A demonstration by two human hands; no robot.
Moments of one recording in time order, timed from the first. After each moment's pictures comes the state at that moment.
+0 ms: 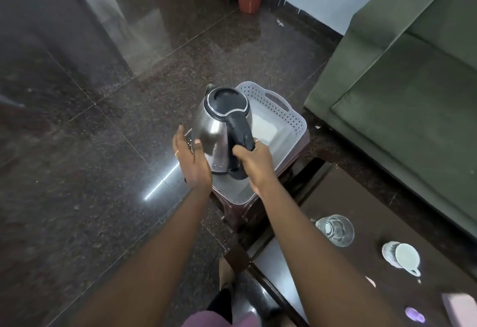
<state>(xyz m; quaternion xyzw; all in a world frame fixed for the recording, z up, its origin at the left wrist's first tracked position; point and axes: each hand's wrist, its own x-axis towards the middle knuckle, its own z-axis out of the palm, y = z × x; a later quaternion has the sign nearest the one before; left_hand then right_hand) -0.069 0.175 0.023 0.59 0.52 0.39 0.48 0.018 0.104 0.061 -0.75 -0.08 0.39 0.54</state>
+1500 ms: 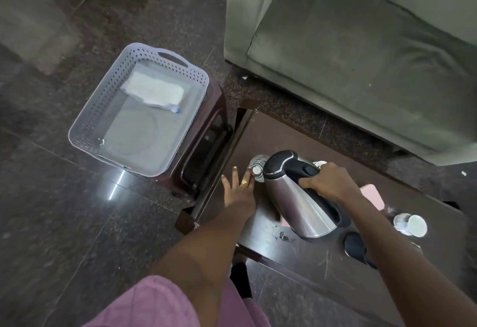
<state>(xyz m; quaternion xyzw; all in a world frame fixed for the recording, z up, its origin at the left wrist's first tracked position) -0.001 -0.104 -0.062 0.93 0.13 -0.32 0.12 0.114 -0.236 0.090 -0.93 -0.01 0.36 0.10</state>
